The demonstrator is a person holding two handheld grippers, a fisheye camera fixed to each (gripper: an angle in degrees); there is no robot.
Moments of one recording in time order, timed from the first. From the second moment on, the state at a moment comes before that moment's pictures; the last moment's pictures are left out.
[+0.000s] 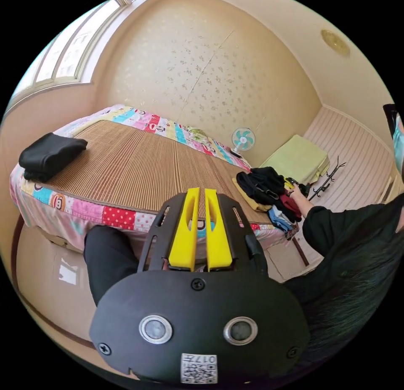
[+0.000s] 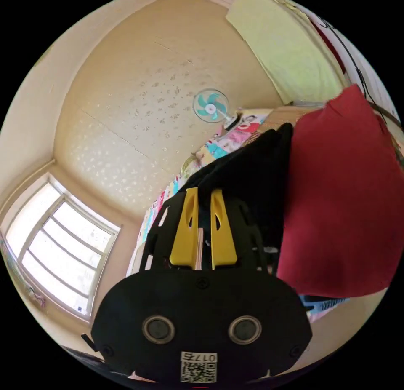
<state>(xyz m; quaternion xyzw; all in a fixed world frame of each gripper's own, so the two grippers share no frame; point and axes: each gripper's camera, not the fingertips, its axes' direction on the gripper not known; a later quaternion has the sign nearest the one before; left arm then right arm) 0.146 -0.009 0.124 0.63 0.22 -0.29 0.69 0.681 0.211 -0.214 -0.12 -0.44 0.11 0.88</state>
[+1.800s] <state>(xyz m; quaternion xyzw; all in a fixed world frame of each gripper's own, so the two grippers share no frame) 0.001 -0.400 0.055 0.31 0.17 -0.26 0.90 0.333 0.403 -0.265 -0.36 -0.36 -0.40 0.76</state>
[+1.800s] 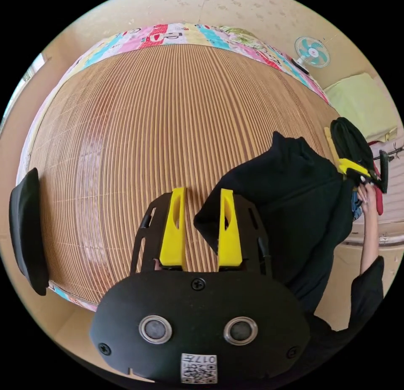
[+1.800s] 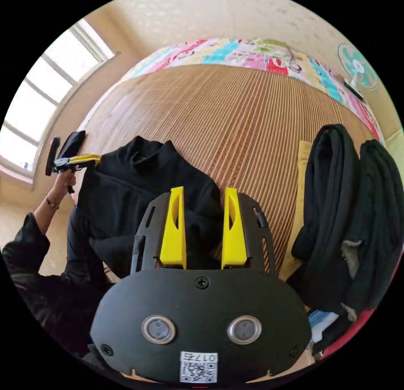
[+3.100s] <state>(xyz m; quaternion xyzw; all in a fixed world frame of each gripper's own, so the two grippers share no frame) 0.167 0.143 -0.266 0.86 0.19 -0.18 0.43 0.542 0.406 -0.752 0.27 -0.44 -0.09 0.85</state>
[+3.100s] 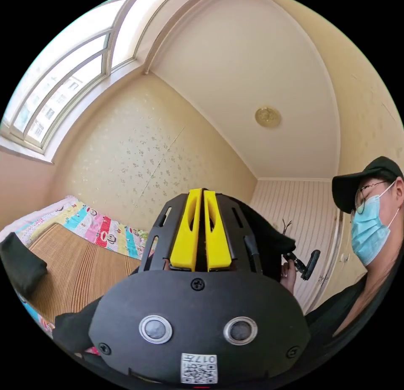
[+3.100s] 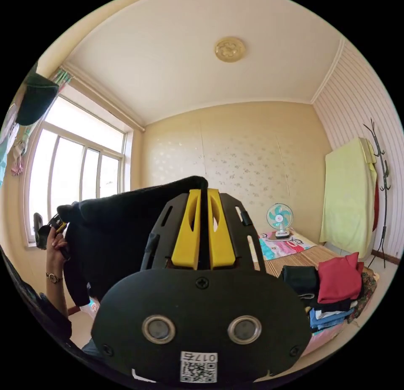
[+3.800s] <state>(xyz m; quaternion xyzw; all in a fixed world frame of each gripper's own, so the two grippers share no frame) 0.046 -0.301 0.003 0.37 0.24 -0.25 0.86 0.349 0.590 -0.402 -0.28 -0.34 -0.39 0.81</state>
